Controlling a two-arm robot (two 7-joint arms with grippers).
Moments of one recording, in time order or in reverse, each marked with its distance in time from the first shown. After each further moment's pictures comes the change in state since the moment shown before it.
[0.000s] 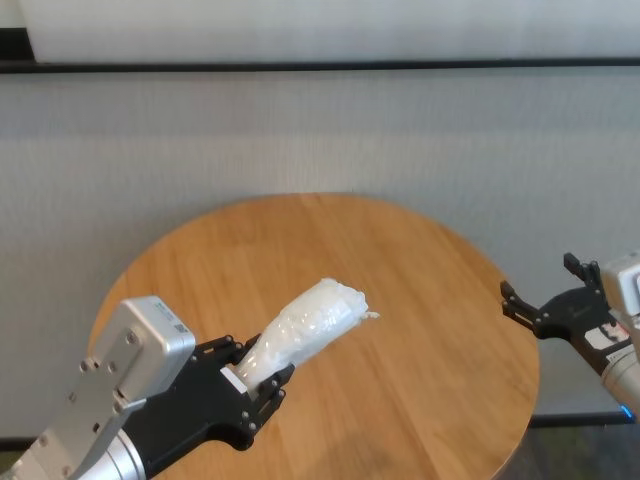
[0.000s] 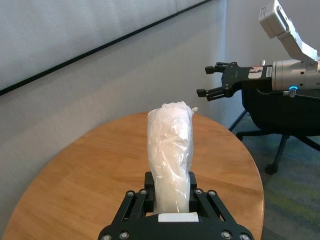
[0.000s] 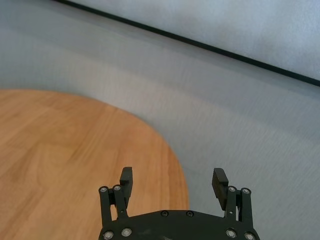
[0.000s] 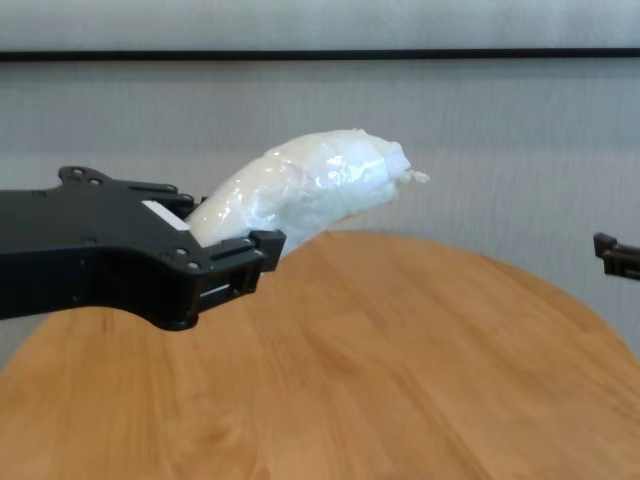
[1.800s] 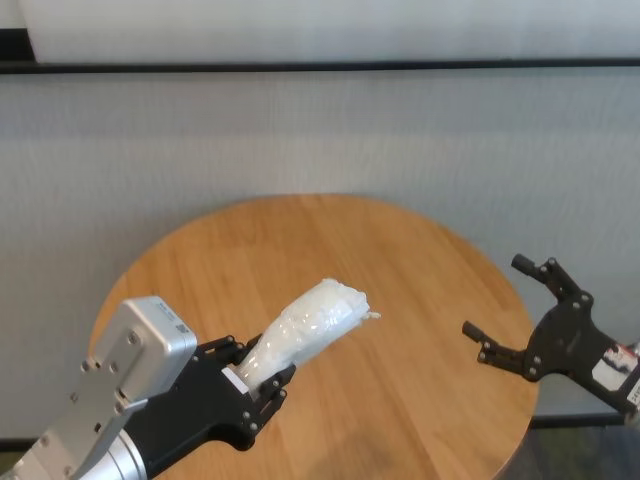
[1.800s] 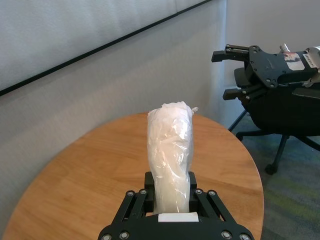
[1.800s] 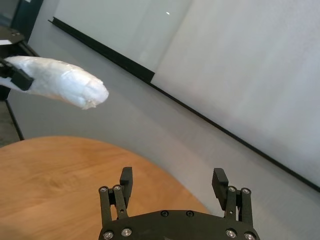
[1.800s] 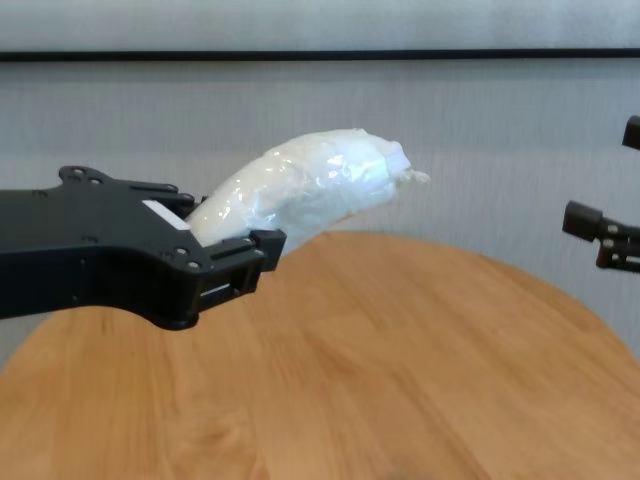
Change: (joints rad) left arm 0.000 0.000 0.000 0.000 0.000 0.000 0.000; right arm -0.076 0.063 0.067 -0.050 -0.038 -0.475 0.422
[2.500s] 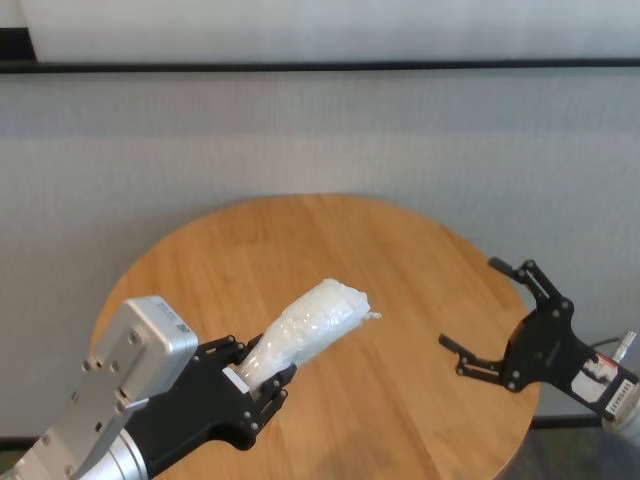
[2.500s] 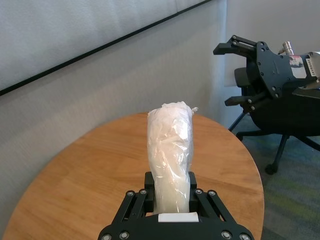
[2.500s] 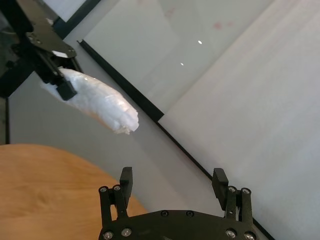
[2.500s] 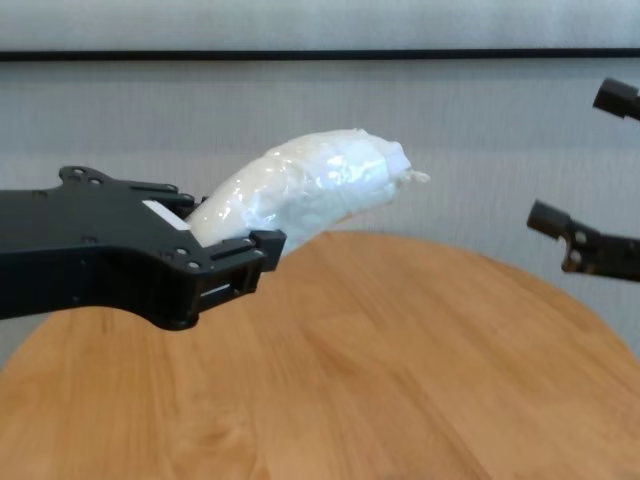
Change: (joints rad) left arm 0.000 0.000 0.000 0.000 0.000 0.000 0.000; right arm 0.048 -0.081 0.010 0.106 -0.233 -0.303 -0.009
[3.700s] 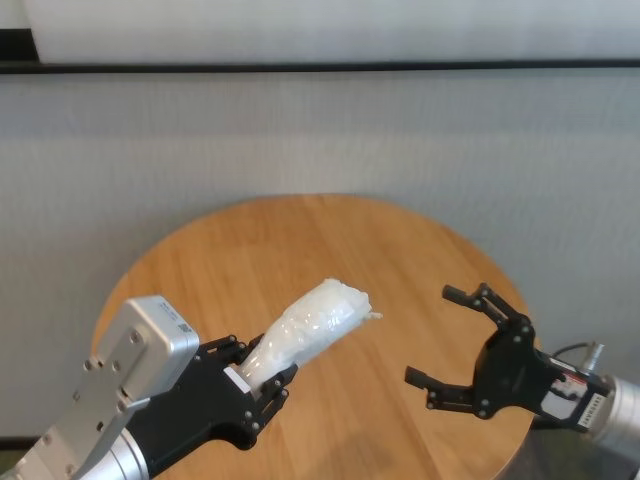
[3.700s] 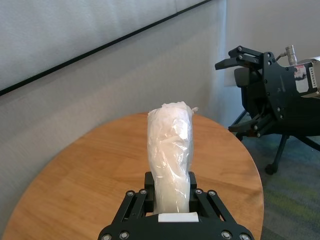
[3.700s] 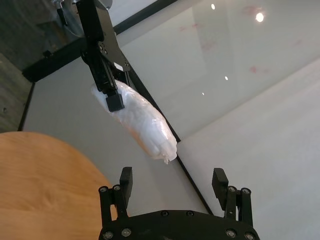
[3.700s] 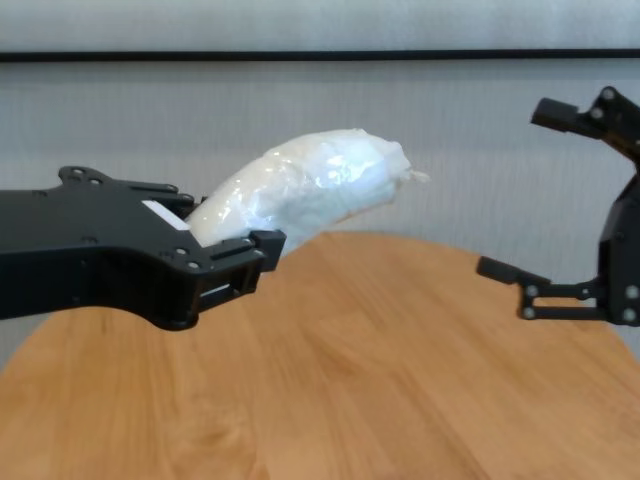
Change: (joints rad) left arm 0.000 0.000 0.000 0.000 0.000 0.000 0.000; right arm 0.041 -0.096 0.053 0.030 -0.335 -0.210 -0.022
